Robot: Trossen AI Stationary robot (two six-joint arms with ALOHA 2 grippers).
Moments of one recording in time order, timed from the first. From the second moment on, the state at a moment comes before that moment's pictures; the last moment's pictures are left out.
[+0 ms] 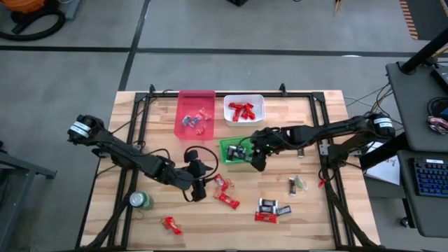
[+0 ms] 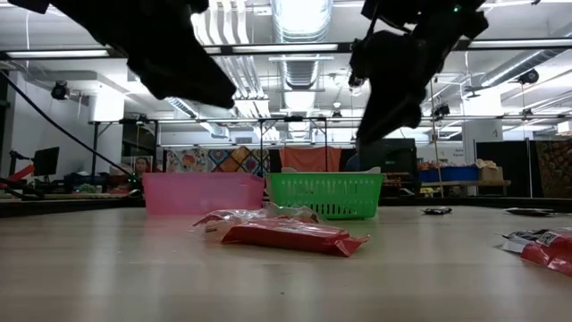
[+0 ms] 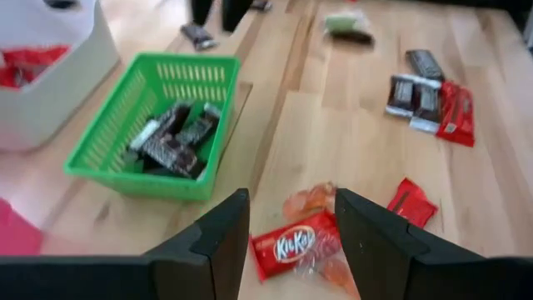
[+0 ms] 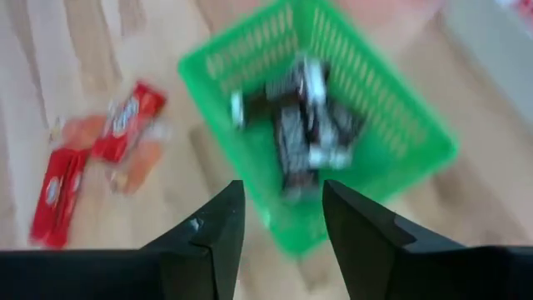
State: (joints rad) left arm -0.42 1.45 0.78 0.01 -0.53 -0.43; right arm -0.02 1.43 0.90 -0.38 0.04 0.43
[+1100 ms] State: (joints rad) left arm -0.47 1.93 1.19 -0.46 -0.40 -1.07; right arm 0.14 1.38 0.95 -0.79 -0.01 0.72
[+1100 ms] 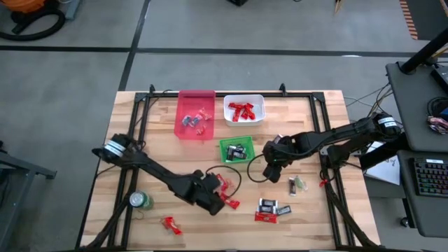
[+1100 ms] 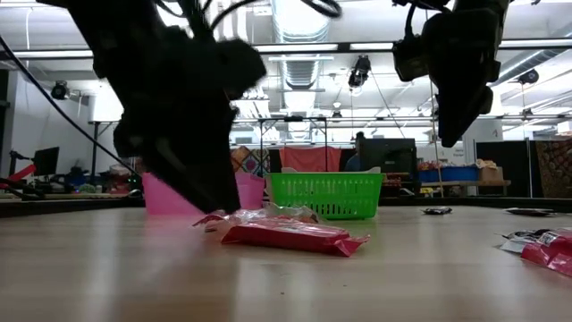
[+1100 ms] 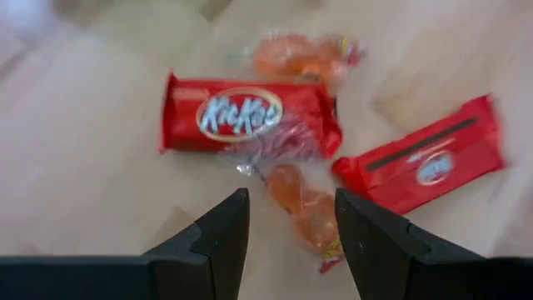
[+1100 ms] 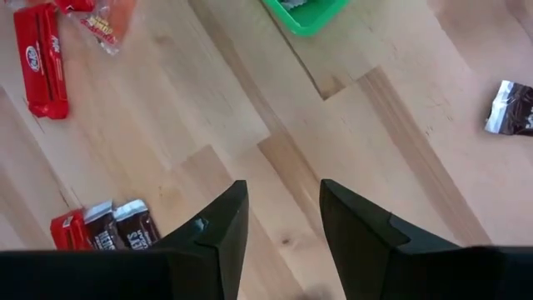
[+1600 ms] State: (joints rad) left arm -0.48 1.96 1.22 -0.47 -0.39 -1.06; right arm 0.14 1.38 0.95 -0.80 -0.01 0.71
